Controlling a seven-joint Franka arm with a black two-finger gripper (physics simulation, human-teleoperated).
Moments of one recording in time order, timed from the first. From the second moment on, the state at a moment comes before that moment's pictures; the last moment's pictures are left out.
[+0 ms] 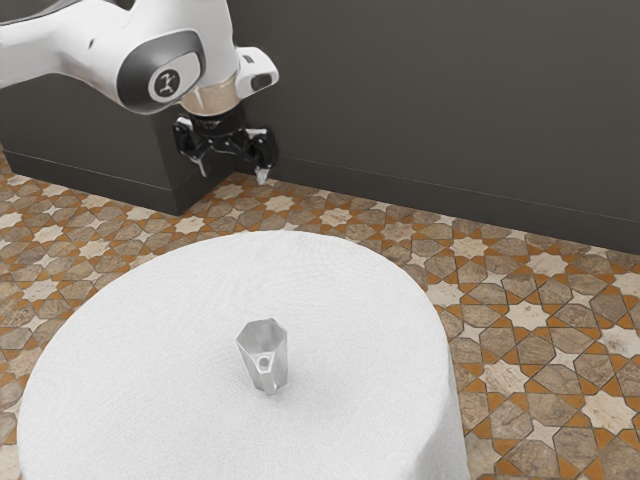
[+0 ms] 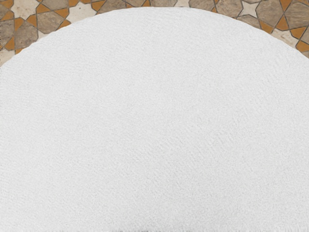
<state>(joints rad) -0.32 -0.03 0.15 -1.76 0.22 1.92 -0.44</state>
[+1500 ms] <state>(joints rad) -0.48 -0.07 0.15 -2.34 0.07 2.24 -0.94</state>
